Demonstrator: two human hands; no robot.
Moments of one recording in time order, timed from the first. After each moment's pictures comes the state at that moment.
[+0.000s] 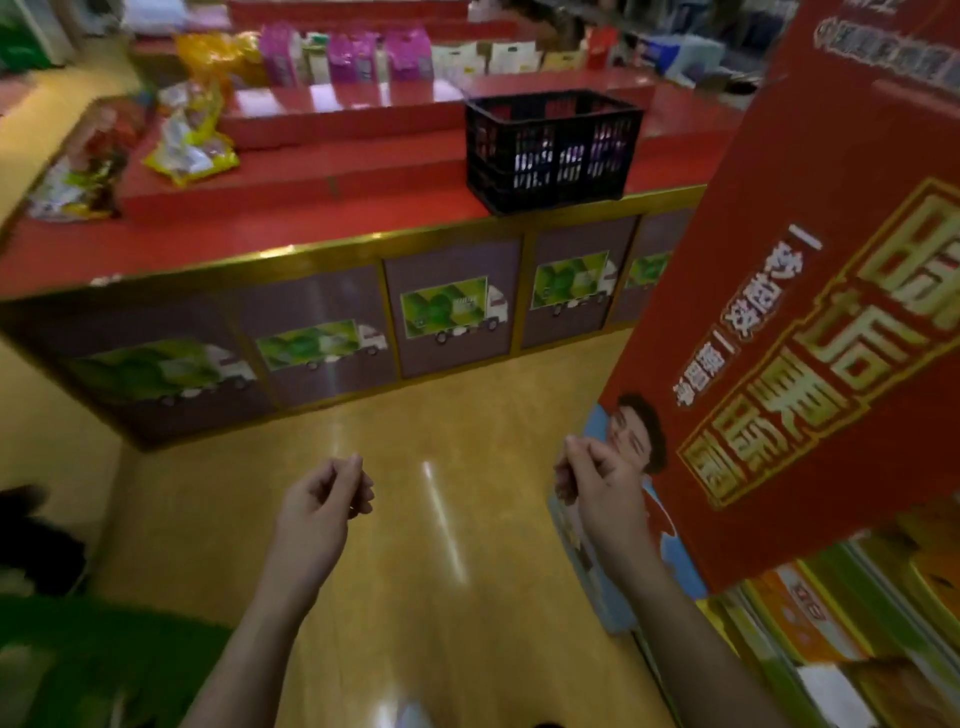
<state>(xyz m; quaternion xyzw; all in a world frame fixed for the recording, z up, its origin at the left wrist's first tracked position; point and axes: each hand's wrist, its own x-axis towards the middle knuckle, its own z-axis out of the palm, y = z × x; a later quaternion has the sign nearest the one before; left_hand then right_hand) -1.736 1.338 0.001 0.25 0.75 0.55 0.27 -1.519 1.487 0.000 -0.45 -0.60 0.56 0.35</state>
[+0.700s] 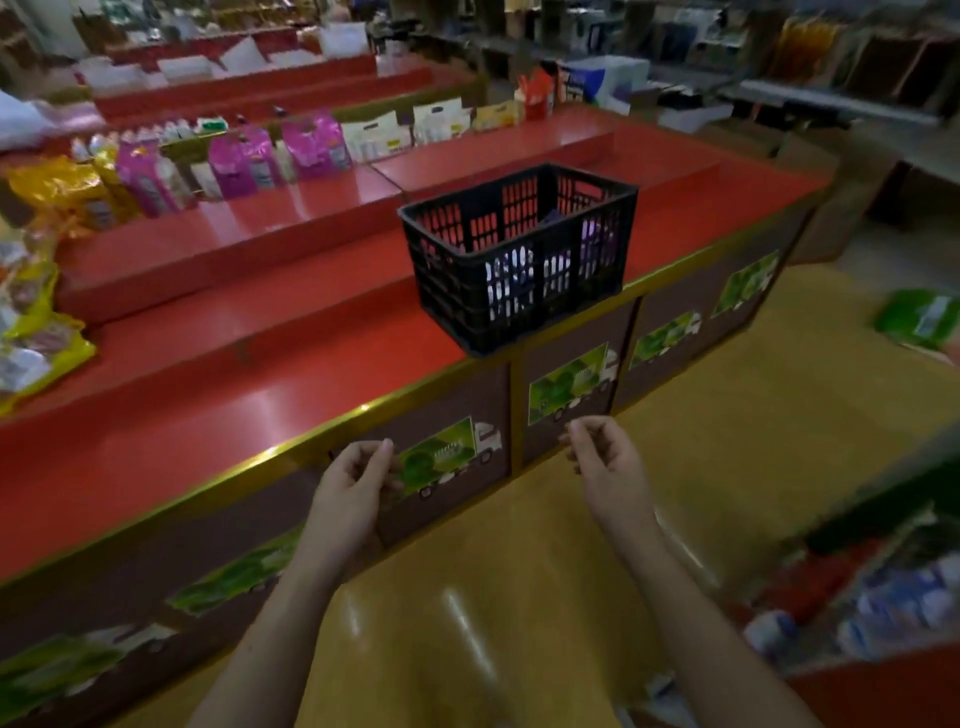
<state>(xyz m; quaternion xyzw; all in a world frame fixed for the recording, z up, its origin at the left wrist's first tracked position) -2.030 1.859 0.016 0.34 0.72 0.50 0.35 -1.789 1.957 0.007 -0.50 -0.58 0.49 0.42</state>
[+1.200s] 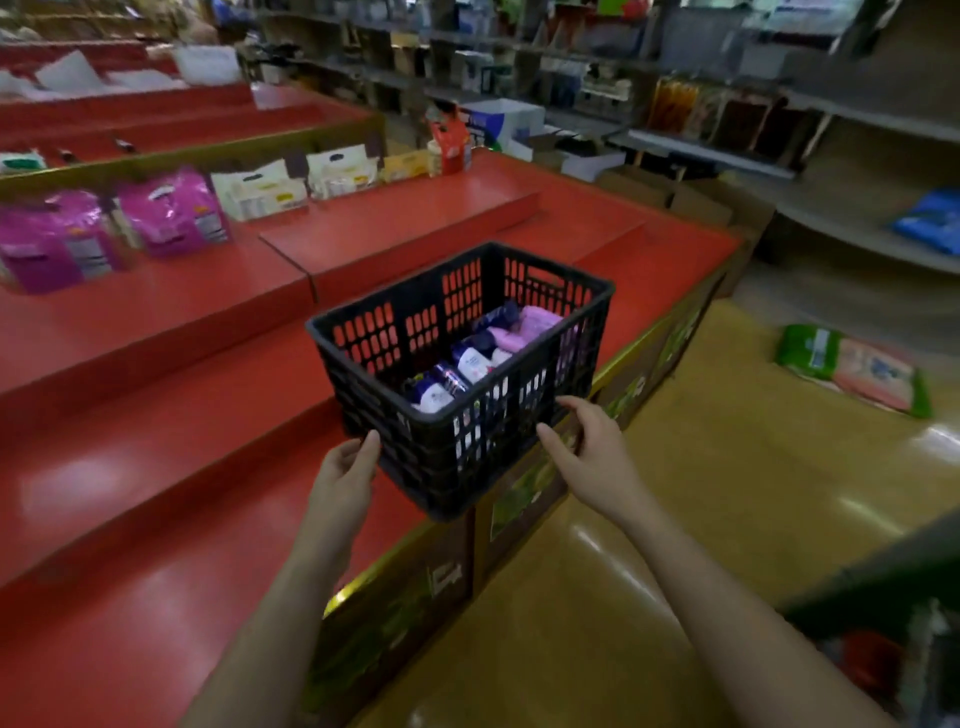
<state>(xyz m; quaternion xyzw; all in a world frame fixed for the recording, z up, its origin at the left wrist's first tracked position) -2.158 2.233 0.008 0.30 0.65 0.54 0.43 -1.891 2.294 0.023 -0.59 -0.71 0.28 0.27</state>
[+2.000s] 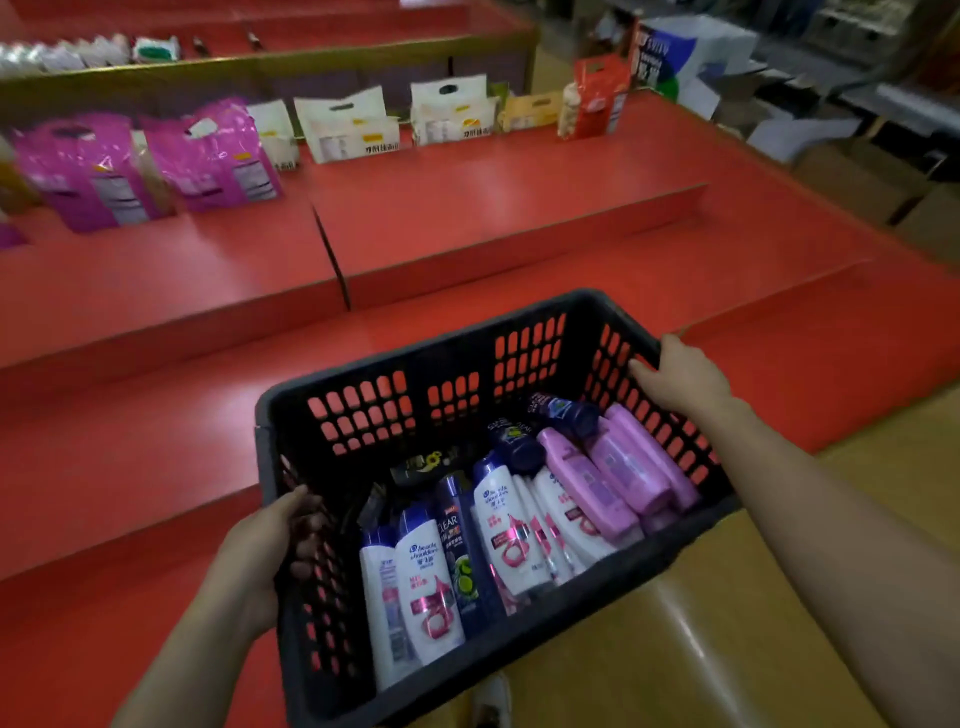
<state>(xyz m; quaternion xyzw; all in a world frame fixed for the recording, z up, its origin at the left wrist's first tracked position) -2.210 2.456 -0.031 -0.04 0.70 0.55 0.46 -1.912 2.799 -0.006 -0.63 -0.76 0.15 0.02</state>
